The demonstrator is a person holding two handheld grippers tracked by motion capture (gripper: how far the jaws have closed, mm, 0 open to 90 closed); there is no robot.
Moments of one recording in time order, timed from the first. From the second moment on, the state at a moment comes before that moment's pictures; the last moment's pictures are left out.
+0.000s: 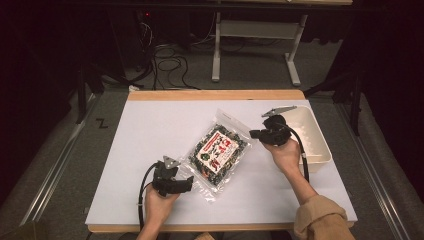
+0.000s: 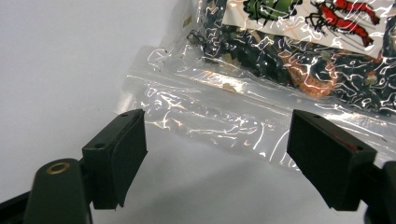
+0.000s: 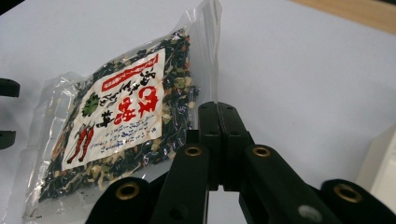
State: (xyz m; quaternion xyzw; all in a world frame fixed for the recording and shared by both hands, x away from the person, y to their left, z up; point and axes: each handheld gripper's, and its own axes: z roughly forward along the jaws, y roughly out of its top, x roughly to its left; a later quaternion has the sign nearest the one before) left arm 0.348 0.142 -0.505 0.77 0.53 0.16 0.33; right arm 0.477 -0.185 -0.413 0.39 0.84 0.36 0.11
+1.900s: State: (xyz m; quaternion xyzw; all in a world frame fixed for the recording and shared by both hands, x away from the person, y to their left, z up) left arm 0.345 0.139 -0.506 0.77 0.52 0.16 0.33; right arm 0.427 -0.169 -0.268 0.26 0.85 0.39 0.24
